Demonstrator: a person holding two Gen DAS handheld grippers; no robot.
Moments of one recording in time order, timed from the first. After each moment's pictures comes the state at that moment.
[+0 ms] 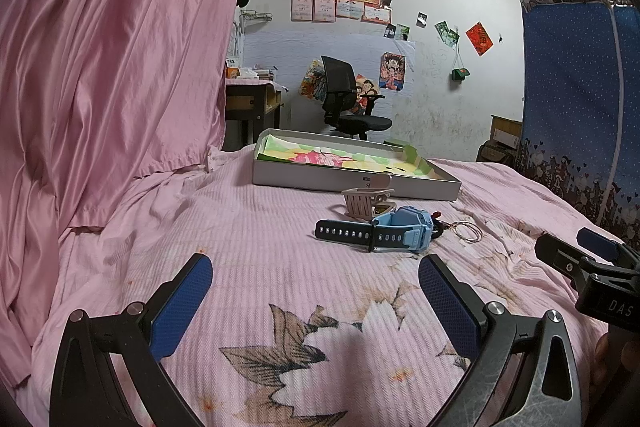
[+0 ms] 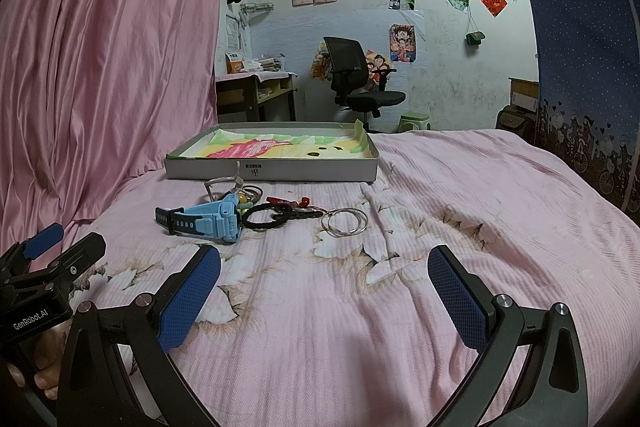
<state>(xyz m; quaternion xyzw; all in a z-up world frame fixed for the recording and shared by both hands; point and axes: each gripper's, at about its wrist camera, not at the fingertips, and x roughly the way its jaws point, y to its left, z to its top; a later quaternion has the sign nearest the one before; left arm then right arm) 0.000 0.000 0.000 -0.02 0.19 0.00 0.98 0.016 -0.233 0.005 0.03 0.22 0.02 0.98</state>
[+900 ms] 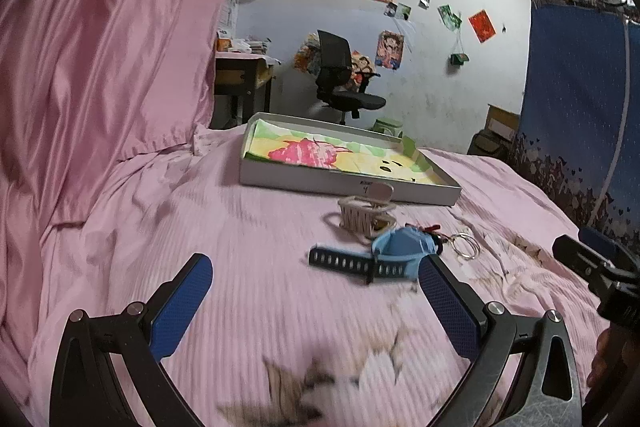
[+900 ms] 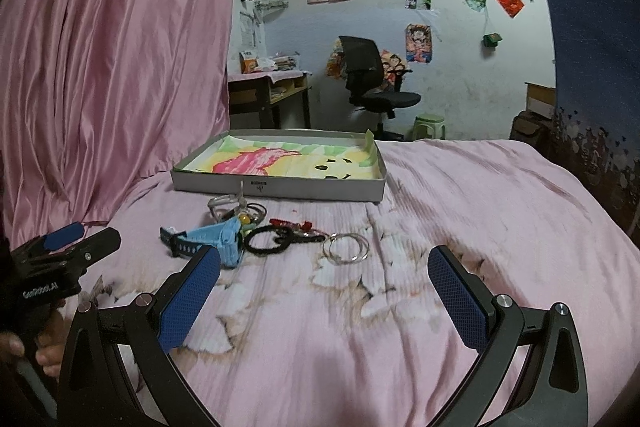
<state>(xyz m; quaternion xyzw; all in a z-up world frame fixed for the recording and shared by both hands) 0.048 0.000 0.024 -0.05 0.24 -0.02 0.97 0.043 -0.244 0.032 0.02 0.23 0.06 0.97</state>
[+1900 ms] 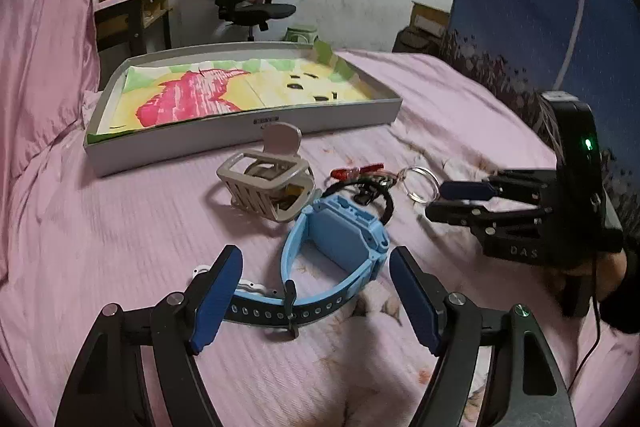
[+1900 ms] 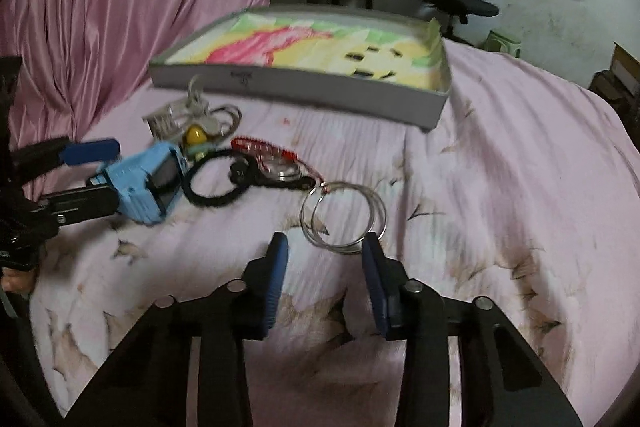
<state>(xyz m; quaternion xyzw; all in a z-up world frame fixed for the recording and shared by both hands) 0.143 -0.054 0.002 0.03 0.40 -0.18 0.90 0.170 -0.248 -0.041 -0.05 0.44 0.18 0.88</state>
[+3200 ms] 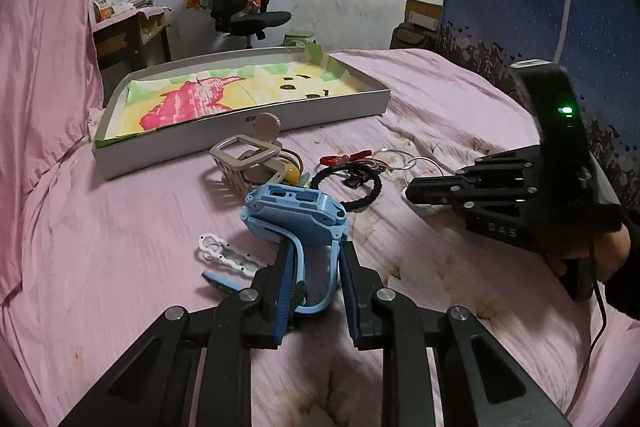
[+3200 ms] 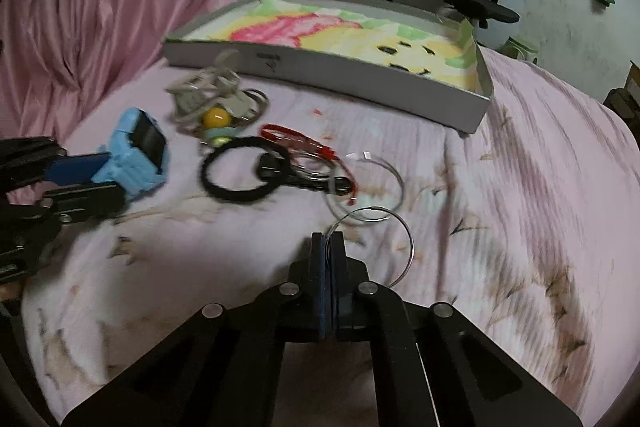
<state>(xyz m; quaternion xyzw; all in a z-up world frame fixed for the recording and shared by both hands) 0.115 -0.058 0.007 0.06 0.38 -0.18 0.90 0.162 -0.225 -0.041 -0.06 0.43 0.20 0.88</state>
